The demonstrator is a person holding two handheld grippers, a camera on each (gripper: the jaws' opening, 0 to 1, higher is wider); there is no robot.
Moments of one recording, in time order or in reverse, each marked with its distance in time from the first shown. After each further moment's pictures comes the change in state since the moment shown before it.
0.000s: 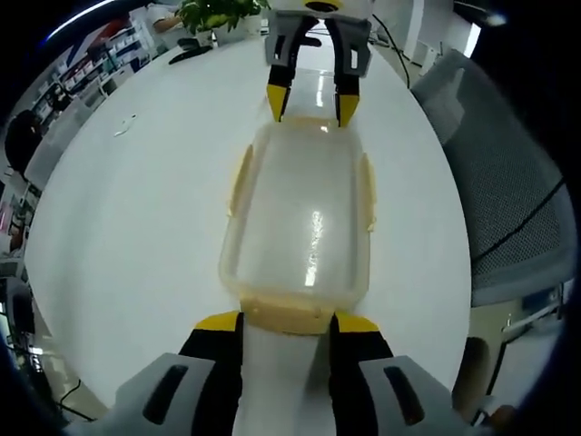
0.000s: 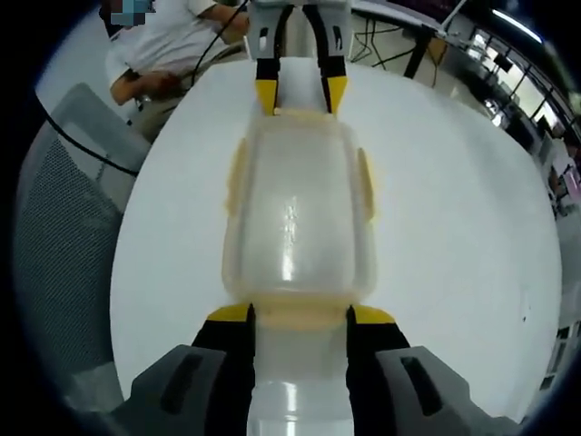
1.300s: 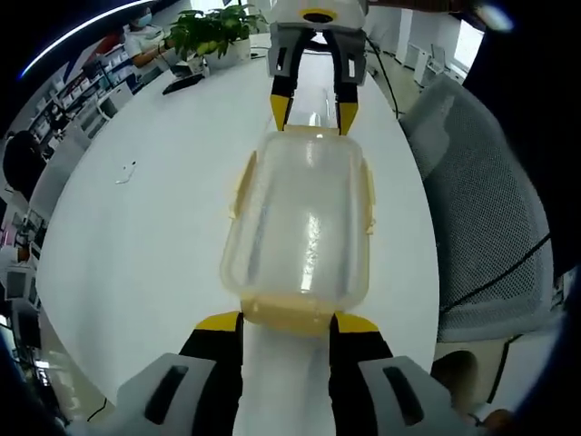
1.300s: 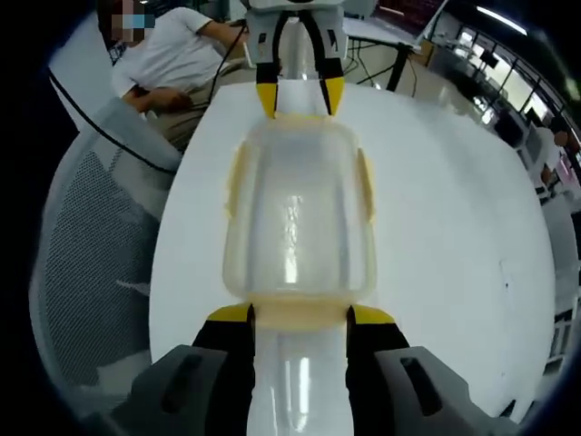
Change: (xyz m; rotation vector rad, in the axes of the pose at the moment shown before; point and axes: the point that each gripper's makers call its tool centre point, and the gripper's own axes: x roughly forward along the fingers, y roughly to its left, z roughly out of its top) left arm -0.040 -0.016 0.080 0.050 -0.050 0.009; right arm -0.080 0.019 -0.031 0.056 -0.047 -0.015
